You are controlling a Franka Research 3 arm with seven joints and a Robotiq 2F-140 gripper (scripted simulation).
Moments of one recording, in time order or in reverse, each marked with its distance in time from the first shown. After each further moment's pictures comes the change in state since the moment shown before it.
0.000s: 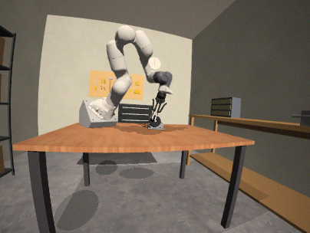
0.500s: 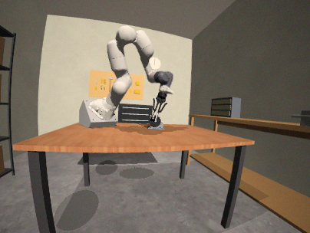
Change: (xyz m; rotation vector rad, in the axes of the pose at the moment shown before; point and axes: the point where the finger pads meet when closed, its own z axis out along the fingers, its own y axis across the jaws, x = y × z) arm 0.000 -0.004 -0.003 -0.006 0.000 0.000
